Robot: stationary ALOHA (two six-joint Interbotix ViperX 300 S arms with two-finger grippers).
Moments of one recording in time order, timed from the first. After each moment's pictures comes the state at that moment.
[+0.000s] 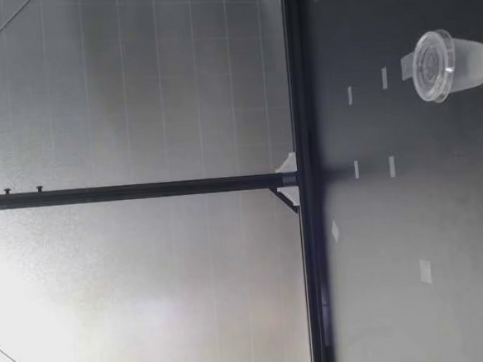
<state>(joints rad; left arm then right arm) -0.01 -0.67 1.15 0.00 -0.29 -0.01 0.00 -0.74 1.10 0.04 -0.04 0.13</state>
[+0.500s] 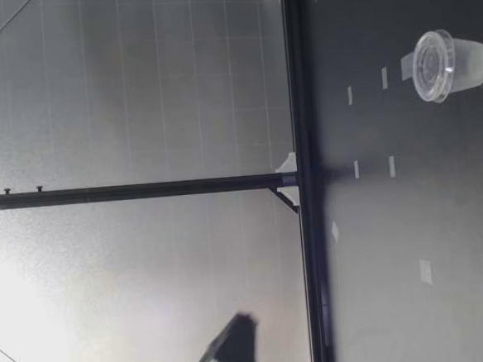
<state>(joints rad) -0.01 -0.32 1.06 -0.02 -0.41 -0.01 0.00 -0.52 1.07 0.04 -0.04 0.15</state>
